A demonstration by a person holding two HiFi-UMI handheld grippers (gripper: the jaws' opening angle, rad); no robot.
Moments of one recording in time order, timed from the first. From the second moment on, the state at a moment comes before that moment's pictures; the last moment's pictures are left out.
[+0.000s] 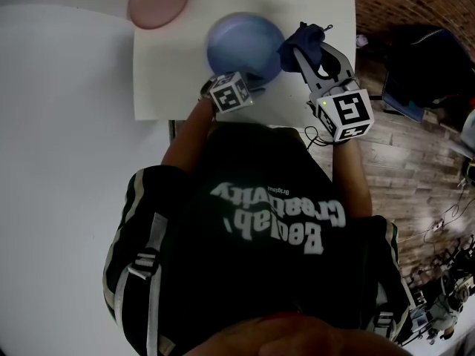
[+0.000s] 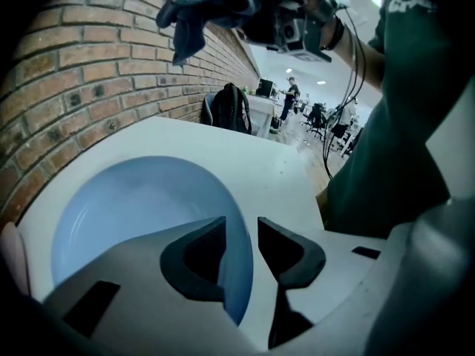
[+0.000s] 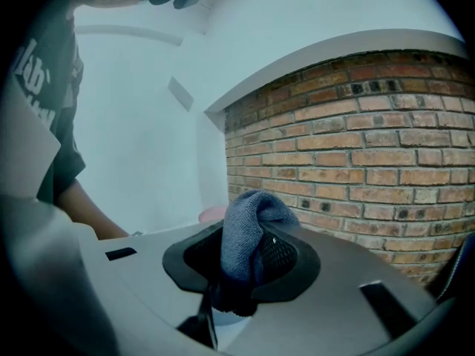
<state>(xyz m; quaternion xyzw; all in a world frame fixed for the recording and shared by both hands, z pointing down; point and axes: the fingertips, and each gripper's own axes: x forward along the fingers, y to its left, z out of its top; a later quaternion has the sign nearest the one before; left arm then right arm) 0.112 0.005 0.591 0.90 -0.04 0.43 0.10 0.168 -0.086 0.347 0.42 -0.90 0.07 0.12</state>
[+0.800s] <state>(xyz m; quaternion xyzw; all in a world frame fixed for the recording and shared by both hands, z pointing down) 0.065 -0.037 0.469 0.93 -0.20 0.31 0.01 0.123 -0.063 0.352 0.40 -0.91 0.03 0.13</state>
